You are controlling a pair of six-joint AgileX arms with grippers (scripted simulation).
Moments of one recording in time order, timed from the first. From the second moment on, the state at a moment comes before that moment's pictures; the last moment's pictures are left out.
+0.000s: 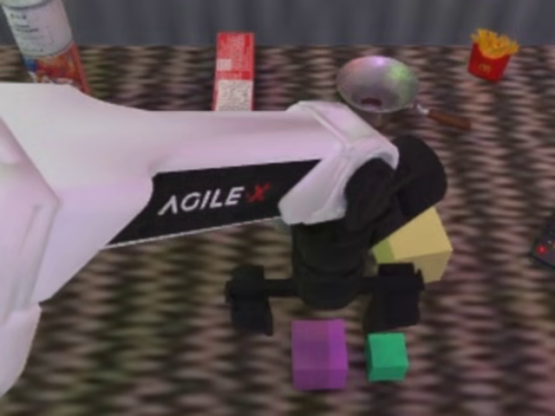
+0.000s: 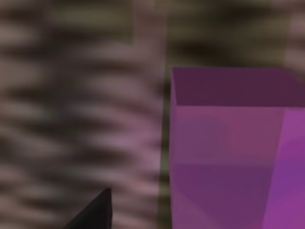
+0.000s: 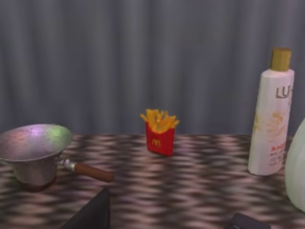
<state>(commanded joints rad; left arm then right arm) -0.94 2.05 1.52 -1.05 -0.02 -0.95 0.00 0.00 0.00 0.00 0.00 0.00</state>
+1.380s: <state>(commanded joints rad) -0.41 0.97 0.68 -0.52 -0.02 -0.51 0.26 1.21 0.94 -0.65 0.00 0.15</state>
